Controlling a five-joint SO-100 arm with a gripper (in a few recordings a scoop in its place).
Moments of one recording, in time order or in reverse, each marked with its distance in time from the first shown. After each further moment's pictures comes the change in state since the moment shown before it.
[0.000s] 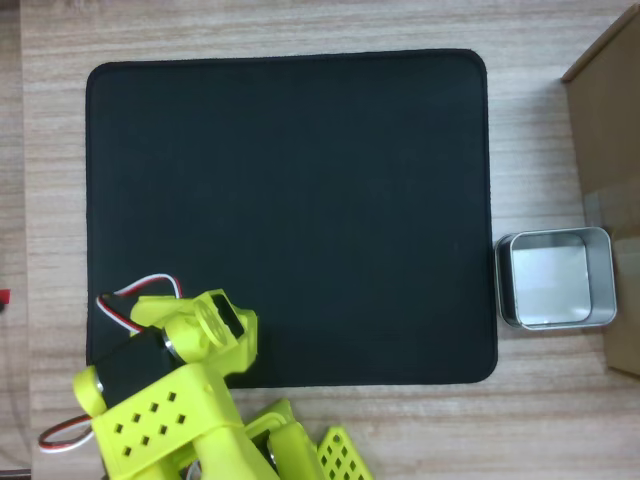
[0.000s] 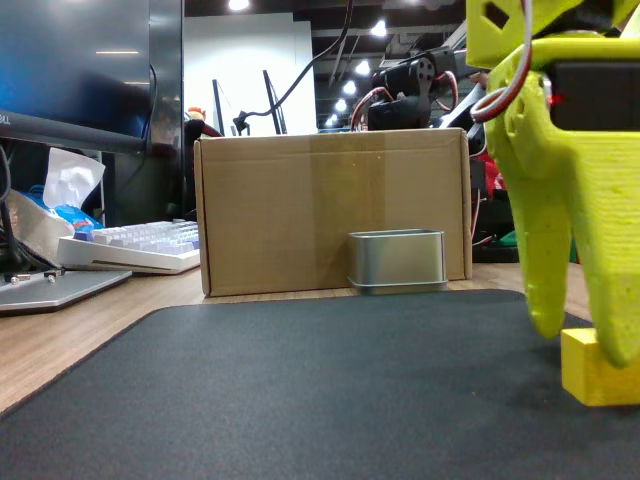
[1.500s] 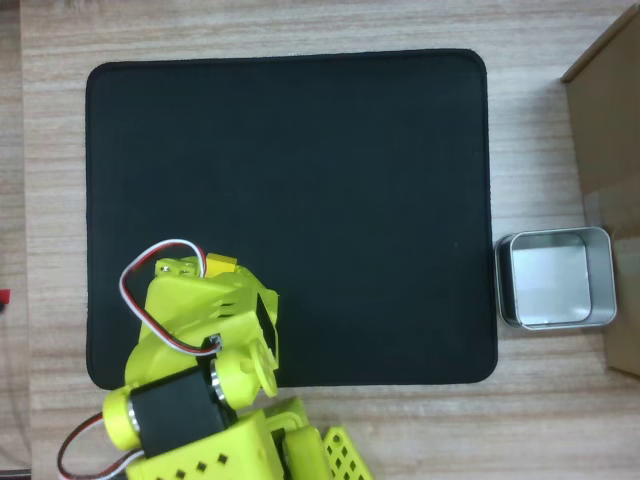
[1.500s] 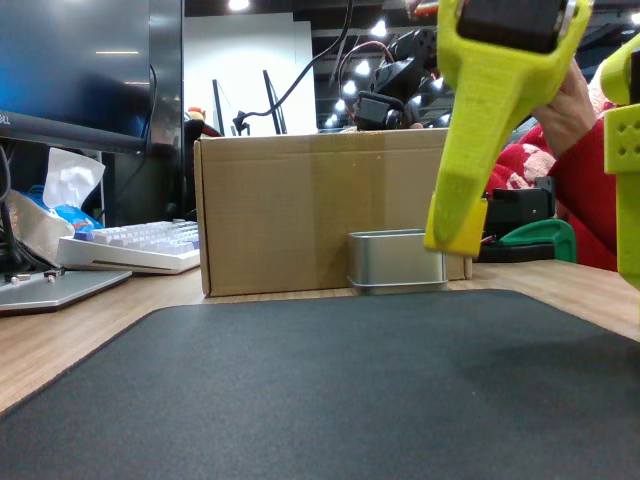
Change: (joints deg) arm 11.0 16.7 -4.2 1.1 1.9
